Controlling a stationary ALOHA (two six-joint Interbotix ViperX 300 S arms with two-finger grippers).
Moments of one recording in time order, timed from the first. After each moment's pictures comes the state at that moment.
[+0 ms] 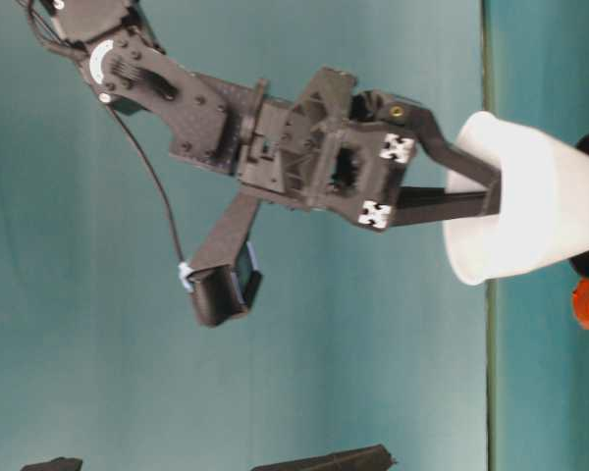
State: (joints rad) left arm -0.01 -0.45 0.77 0.02 0.47 0.06; right arm -0.06 0.16 0.27 0.02 0.79 0.27
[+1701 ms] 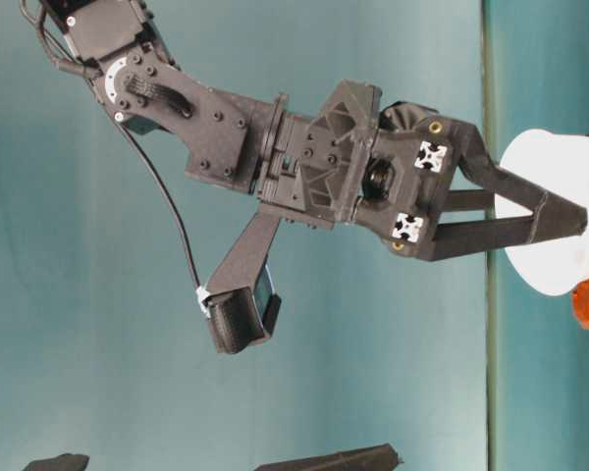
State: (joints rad) left arm -0.01 -0.44 0.77 0.02 0.47 0.05; right arm -0.03 0.20 0.23 0.02 0.80 0.24
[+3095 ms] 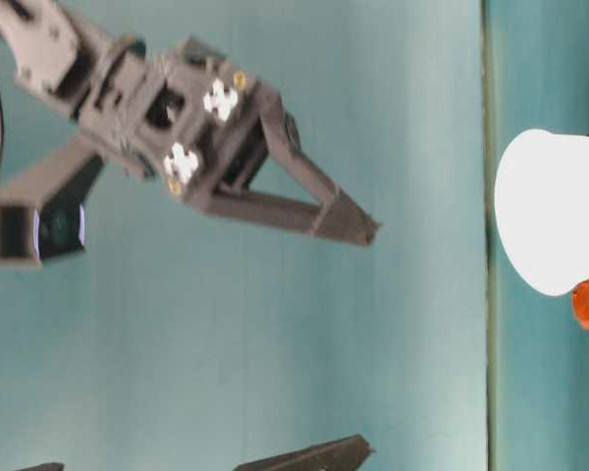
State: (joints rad) left arm -0.01 -0.47 0.77 0.02 0.42 0.01; right arm -0.01 -0.10 0.37 0.01 0.58 0.10
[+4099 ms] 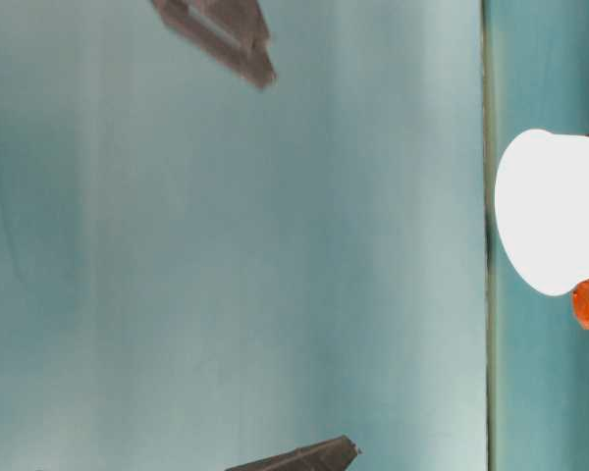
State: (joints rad) left arm -0.02 -0.49 0.77 0.02 0.42 0.00; right arm 0.01 -0.58 0.84 0.01 0.19 0.02
